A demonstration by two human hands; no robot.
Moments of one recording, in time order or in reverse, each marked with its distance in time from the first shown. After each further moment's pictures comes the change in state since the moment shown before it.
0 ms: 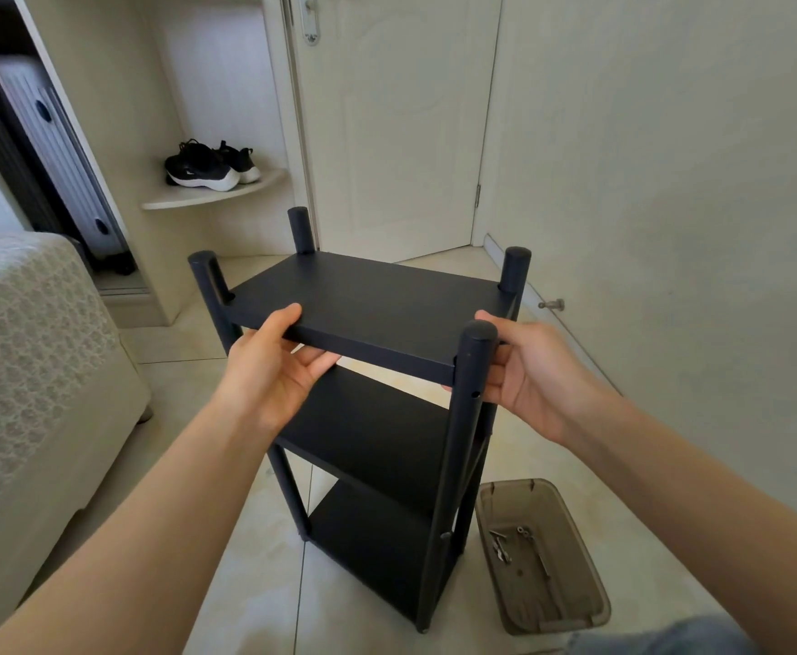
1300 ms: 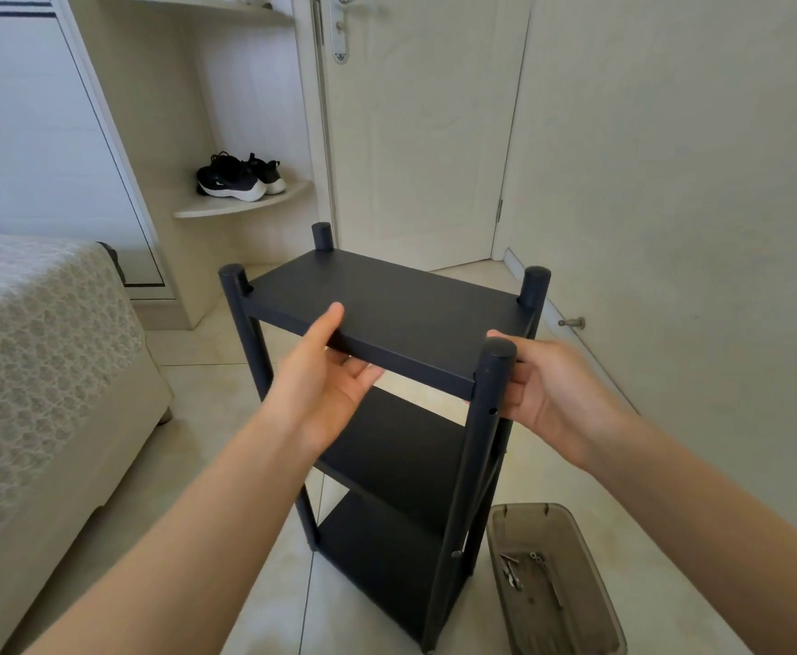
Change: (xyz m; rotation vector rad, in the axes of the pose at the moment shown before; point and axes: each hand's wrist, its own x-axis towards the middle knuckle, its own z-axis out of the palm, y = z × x) left_hand -0.018 -0.012 0.029 -0.086 -0.094 -0.073; right_hand -0.002 -0.009 0.000 -0.041 0.027 -0.009
